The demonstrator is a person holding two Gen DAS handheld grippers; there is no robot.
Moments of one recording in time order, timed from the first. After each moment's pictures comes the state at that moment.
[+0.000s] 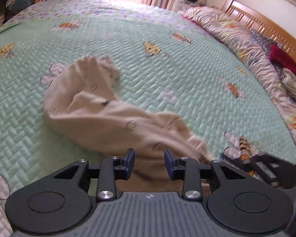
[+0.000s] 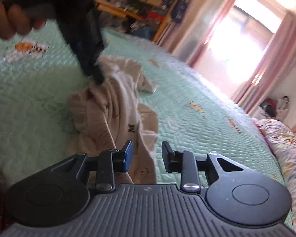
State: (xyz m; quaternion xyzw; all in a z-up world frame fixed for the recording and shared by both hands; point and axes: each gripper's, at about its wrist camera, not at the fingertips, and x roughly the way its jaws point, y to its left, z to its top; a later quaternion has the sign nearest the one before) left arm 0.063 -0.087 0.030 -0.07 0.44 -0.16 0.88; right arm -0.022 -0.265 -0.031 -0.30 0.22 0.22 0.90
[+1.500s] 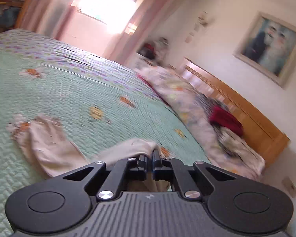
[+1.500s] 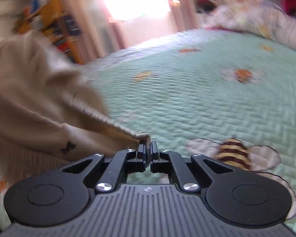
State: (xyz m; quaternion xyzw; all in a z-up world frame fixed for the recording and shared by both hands) left arm 0.027 -0.081 0.124 -0.19 0.30 -0.22 0.91; right arm 0.025 -0.391 -0.028 0.18 0.29 0.04 0.94
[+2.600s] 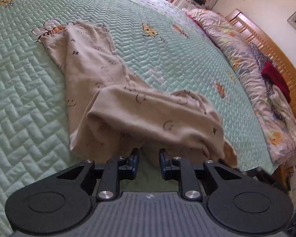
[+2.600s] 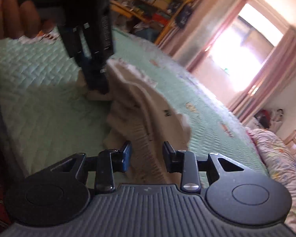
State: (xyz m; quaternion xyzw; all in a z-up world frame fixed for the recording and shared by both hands) left arm 0.046 -0.088 -0.017 -0.20 0.47 -0.19 0.84; right arm -0.044 -0.303 -0.052 -0.35 0.18 0.21 0.90
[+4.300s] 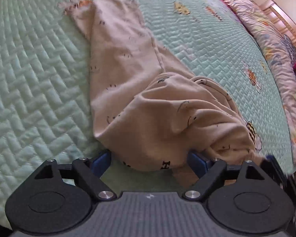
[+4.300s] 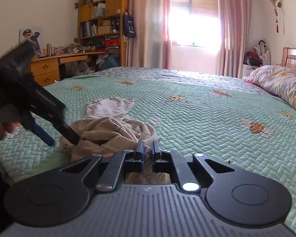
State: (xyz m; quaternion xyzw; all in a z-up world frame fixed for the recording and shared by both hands) left arm 0.047 -0.102 -0.038 -0.19 0.56 -0.09 0.80; right arm -0.064 -0.369 -0.015 -0.04 0.18 0.19 0.96
